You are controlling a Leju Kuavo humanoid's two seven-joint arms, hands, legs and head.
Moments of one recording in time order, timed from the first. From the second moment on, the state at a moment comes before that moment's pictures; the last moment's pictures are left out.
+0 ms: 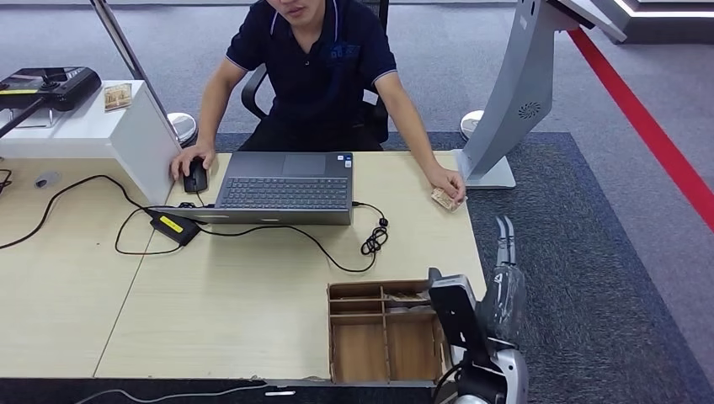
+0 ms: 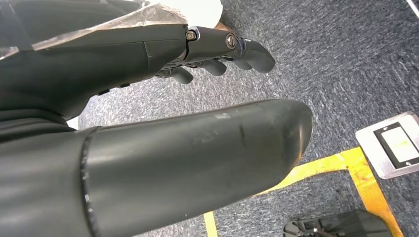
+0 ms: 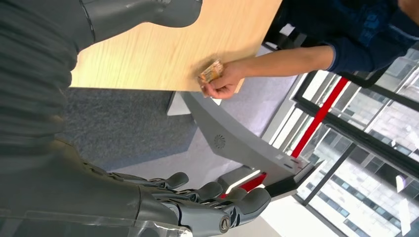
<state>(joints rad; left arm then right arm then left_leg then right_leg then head) -0.13 0.04 -1.04 -0.23 0.42 0.42 0.26 0.01 -0.05 0.46 -1.65 0.87 -0.70 0.19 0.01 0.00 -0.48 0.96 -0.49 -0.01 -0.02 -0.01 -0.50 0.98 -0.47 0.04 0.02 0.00</state>
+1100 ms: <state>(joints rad) -0.13 0.04 -1.04 -0.23 0.43 0.42 0.26 0.01 -0.34 0.64 -1.75 1.09 -0.65 0.54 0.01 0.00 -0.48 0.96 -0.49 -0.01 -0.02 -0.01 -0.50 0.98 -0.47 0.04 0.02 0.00</state>
